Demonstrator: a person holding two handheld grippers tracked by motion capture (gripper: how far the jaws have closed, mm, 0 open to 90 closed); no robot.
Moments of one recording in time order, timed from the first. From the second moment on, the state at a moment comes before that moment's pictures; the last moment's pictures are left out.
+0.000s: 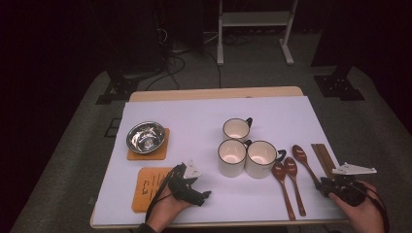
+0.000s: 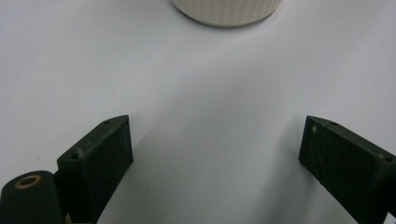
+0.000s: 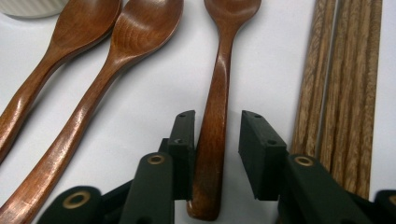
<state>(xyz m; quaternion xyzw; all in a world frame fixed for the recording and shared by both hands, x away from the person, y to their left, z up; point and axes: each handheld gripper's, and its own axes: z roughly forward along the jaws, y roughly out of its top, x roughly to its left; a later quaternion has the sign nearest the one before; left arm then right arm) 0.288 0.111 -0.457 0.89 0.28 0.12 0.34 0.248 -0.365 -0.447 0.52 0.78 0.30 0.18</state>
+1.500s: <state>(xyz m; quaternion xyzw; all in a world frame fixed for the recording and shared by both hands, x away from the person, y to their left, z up) 0.288 0.111 -0.457 0.89 0.28 0.12 0.34 0.257 -0.368 -0.446 0.54 0.76 0.31 0.18</state>
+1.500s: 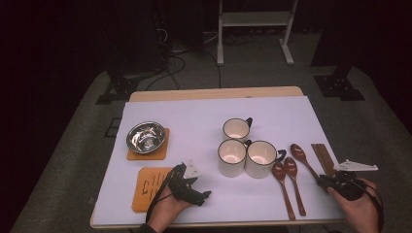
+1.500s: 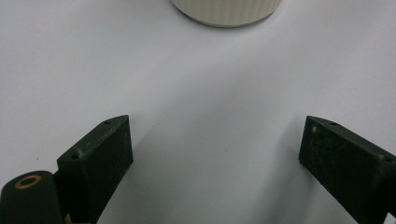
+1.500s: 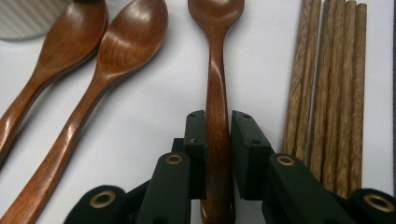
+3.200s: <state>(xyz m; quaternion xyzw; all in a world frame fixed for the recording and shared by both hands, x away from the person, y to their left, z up) 0.288 0.111 -0.457 0.89 0.28 0.12 0.34 0.294 -0.363 -0.416 0.46 0.79 0.38 0.16</state>
